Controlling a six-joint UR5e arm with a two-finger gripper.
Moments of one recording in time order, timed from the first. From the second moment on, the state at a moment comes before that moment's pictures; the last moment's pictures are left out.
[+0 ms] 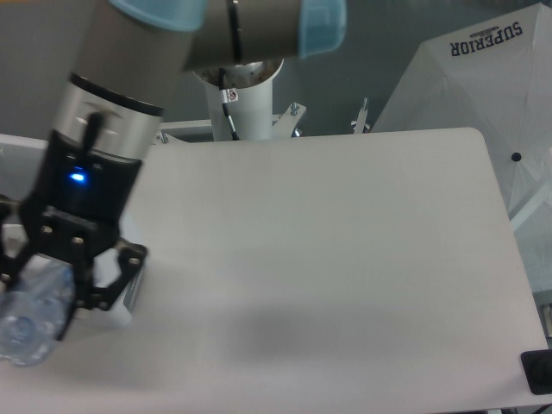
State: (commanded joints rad) arm 2.11 -1.99 -1.02 -0.90 1.03 0.06
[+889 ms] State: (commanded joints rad) arm 2.06 -1.84 -1.28 -0.90 1.03 0.07
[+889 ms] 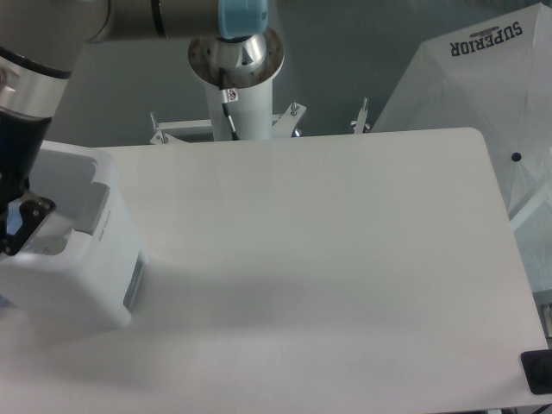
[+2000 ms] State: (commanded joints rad) arm 2.06 -1.71 -1.52 -0.89 1.03 0.18
